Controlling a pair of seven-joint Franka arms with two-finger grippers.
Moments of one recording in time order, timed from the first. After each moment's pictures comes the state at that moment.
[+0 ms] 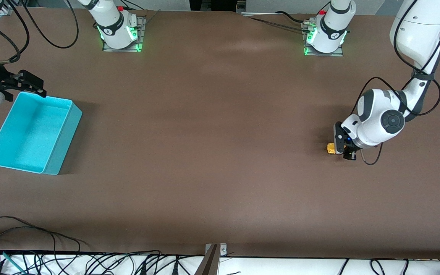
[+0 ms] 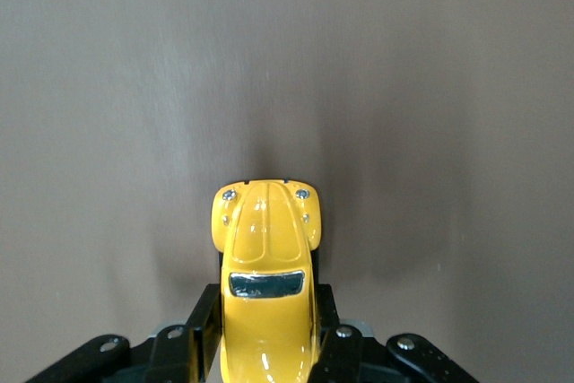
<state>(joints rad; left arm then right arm) 0.15 0.49 -0.11 -2.07 0.13 2.52 1.56 0.00 0.01 -0.02 -1.65 0.01 1.63 -0.16</state>
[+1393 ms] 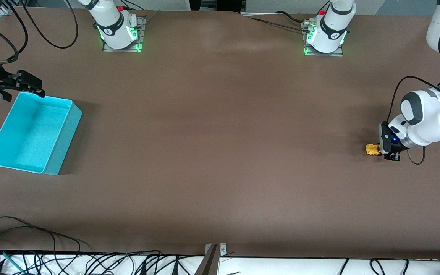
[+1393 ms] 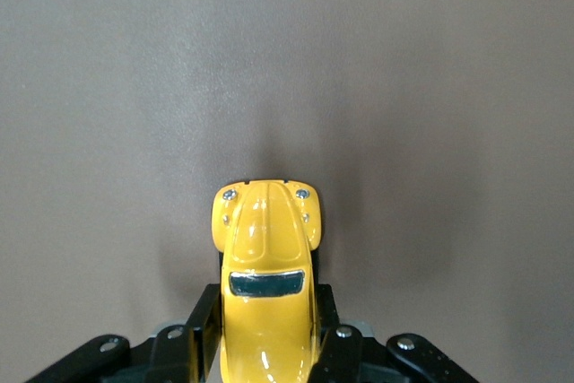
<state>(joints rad) 0.41 0.55 -0.10 -1.99 0.13 2.52 1.85 0.00 0.01 -0.03 -1.65 0.01 1.63 -0.16</state>
